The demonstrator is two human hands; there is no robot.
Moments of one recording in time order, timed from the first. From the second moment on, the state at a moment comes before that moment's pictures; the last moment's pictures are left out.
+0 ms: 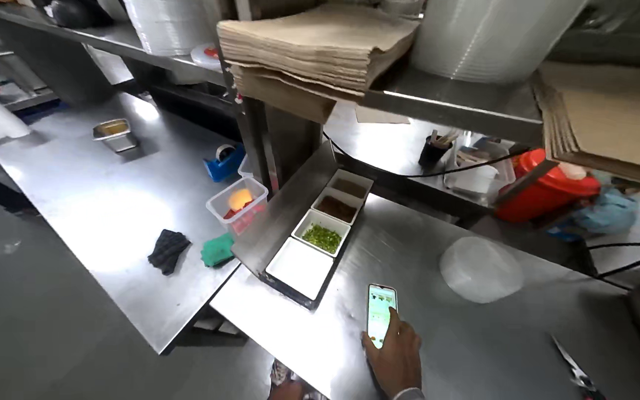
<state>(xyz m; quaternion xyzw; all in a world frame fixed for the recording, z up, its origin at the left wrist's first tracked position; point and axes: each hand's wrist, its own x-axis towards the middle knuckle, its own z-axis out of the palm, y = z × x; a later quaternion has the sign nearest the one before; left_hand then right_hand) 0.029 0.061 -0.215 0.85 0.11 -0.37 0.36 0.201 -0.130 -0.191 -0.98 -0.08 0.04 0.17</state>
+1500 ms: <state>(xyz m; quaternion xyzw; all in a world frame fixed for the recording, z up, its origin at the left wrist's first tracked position) 0.063 0.046 -0.214 0.76 0.13 -0.48 0.41 0.225 -0.209 -0.247 -0.91 -0.31 -0.06 0.26</state>
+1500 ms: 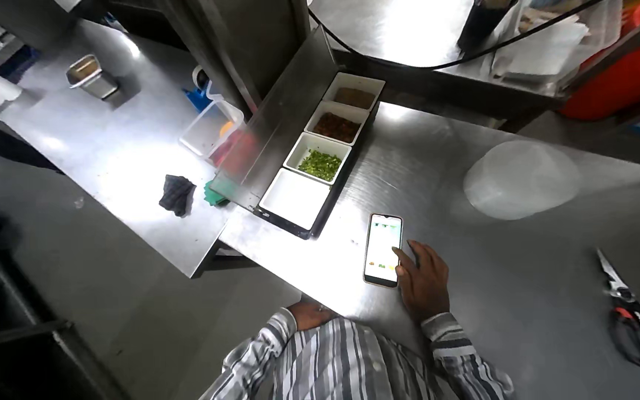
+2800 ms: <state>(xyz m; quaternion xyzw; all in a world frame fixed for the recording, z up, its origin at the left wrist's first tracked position) 0.067 0.041 -0.207 0.81 0.01 -0.52 0.28 0.228 -0.215 -0.249 -0.89 -0.29 -0.07 0.35</state>
